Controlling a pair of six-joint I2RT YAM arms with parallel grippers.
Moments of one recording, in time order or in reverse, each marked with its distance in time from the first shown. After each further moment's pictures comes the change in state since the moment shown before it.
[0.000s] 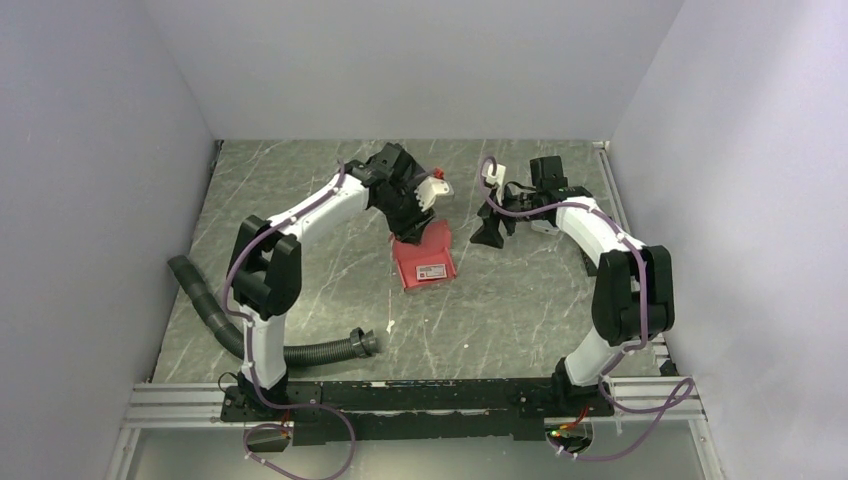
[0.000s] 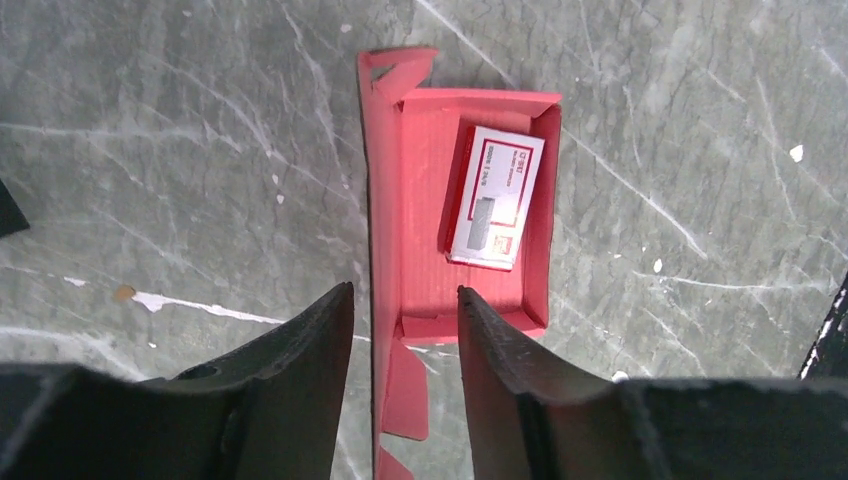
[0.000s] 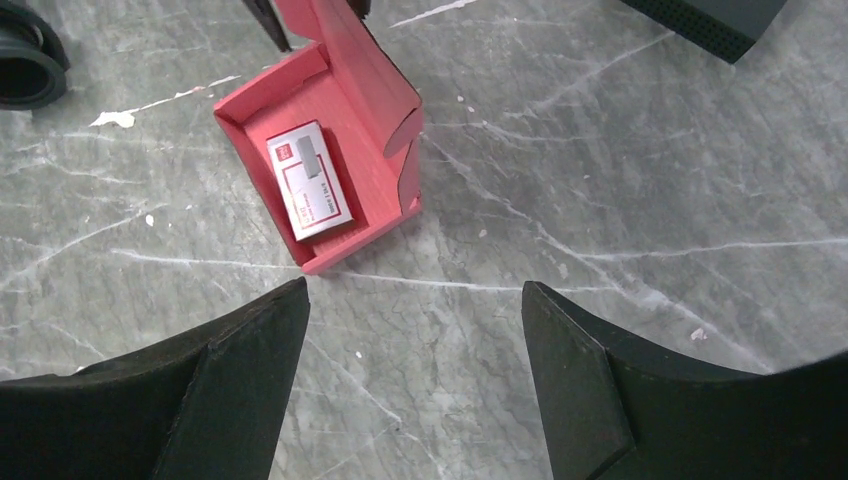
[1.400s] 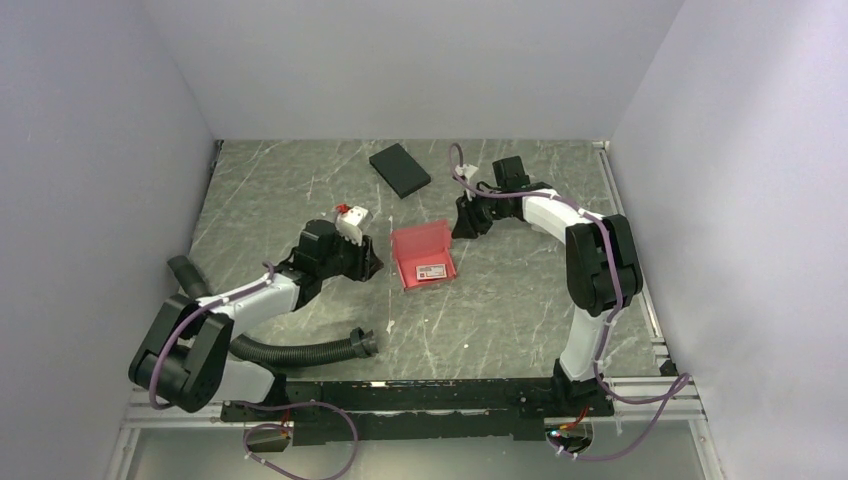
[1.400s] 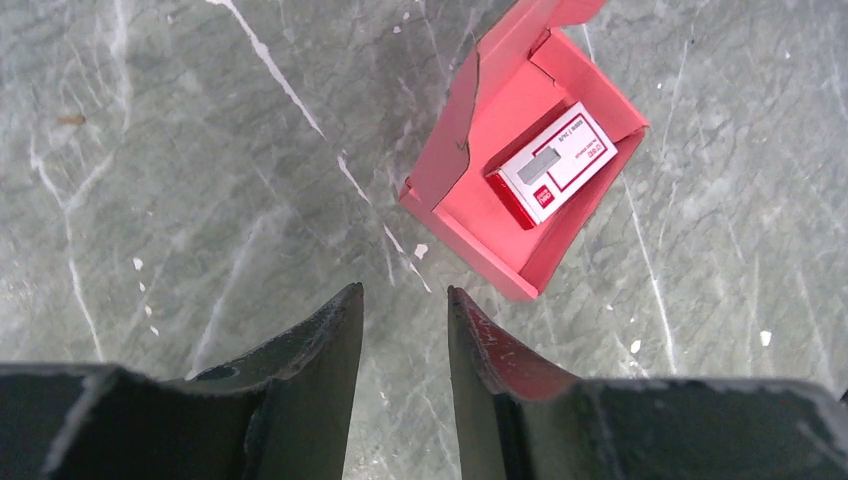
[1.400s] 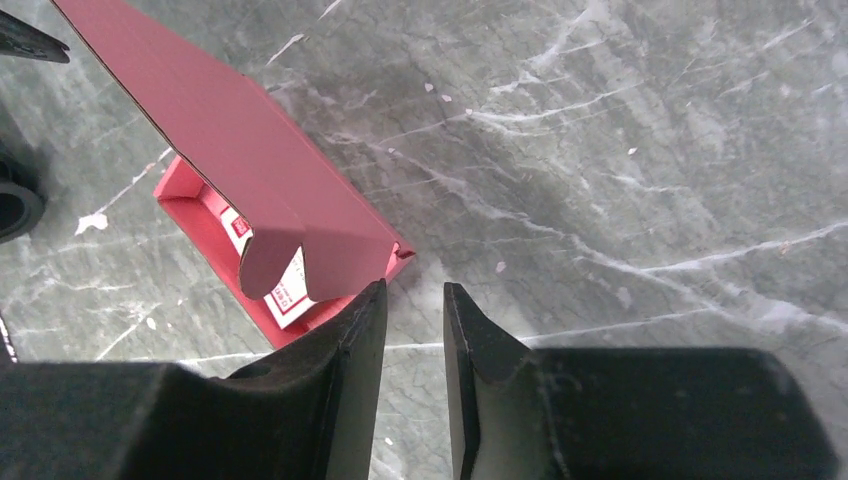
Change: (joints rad) left arm 0.137 -0.644 -1.144 1.046 -0.188 -0.747; right arm 0.132 0.243 0.104 0.111 0.203 0.429
